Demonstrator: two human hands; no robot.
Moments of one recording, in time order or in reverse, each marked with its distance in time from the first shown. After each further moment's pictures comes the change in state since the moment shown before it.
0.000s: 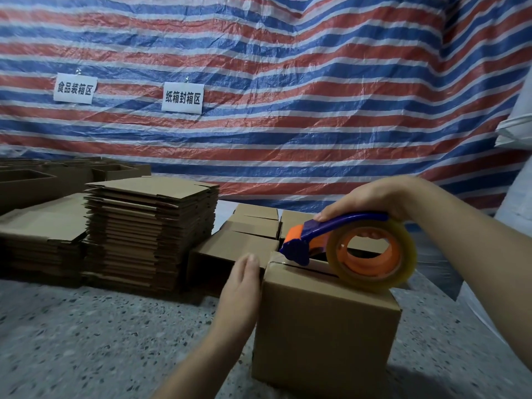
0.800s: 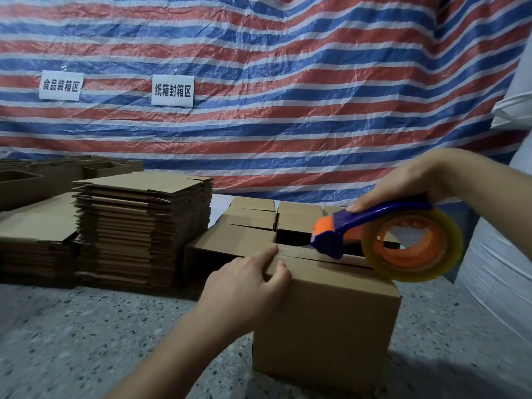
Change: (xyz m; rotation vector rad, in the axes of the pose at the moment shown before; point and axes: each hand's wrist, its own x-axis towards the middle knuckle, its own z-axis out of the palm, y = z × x) left_hand -0.007 0.033 -0.010 0.995 -0.133 0.380; right_hand -0.003 0.042 -0.038 -0.128 -0.072 0.115
